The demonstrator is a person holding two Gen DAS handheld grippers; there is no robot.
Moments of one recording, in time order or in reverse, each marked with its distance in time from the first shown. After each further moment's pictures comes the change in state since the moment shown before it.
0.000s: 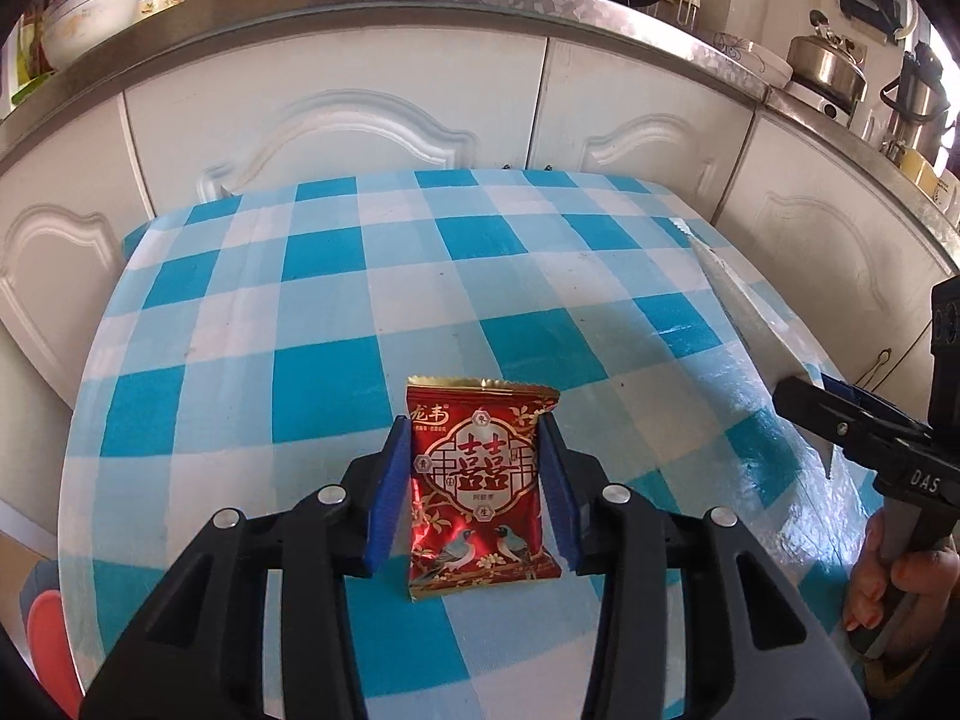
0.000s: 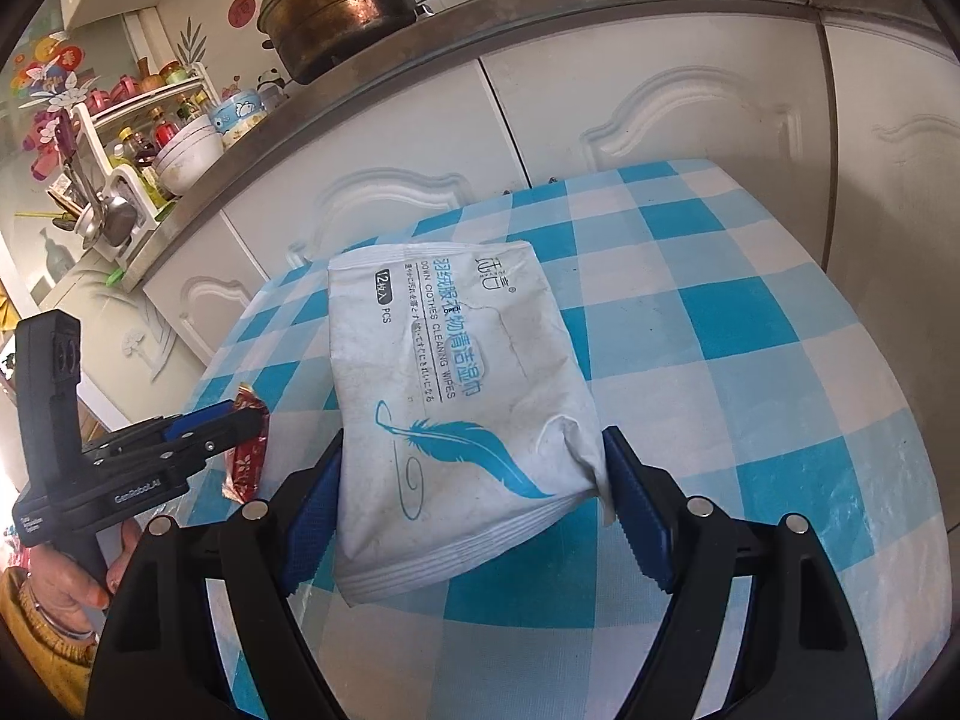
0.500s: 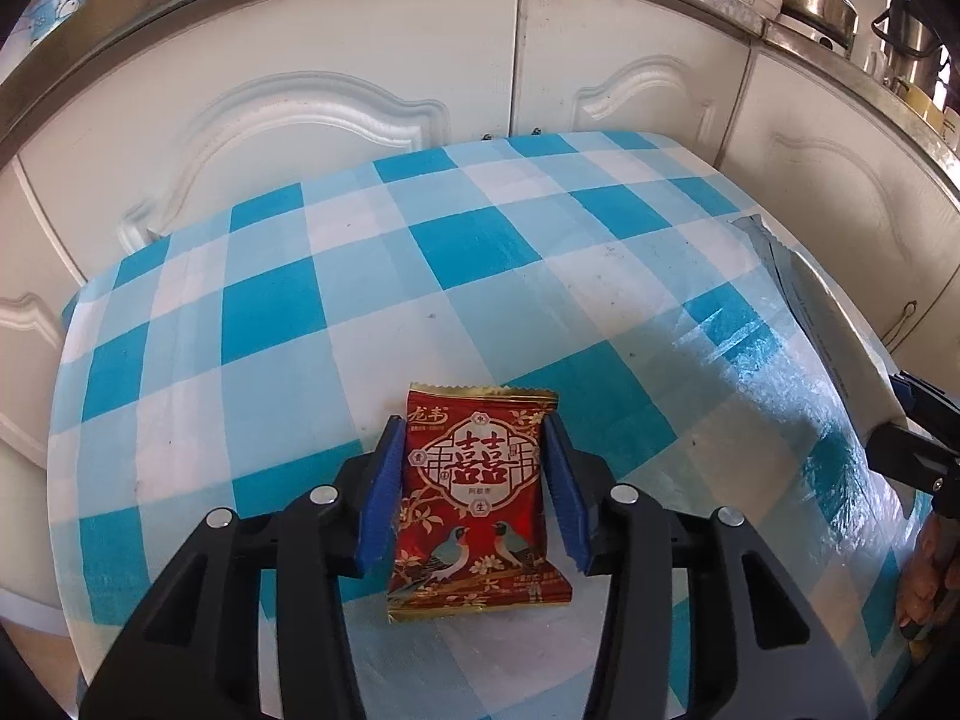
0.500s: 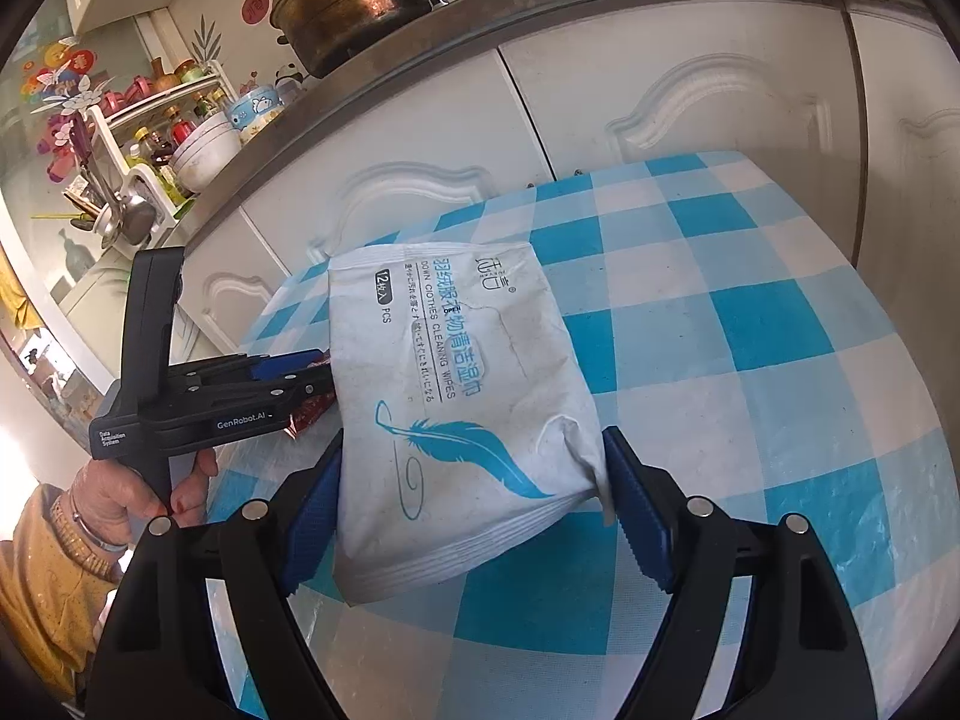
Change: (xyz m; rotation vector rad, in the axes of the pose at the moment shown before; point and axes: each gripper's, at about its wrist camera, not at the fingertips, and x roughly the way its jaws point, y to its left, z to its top) left arm 0.070 0.007 0.048 0.144 0.107 -0.014; right arm 0.010 -0.005 0.010 -0.002 0.026 0.079
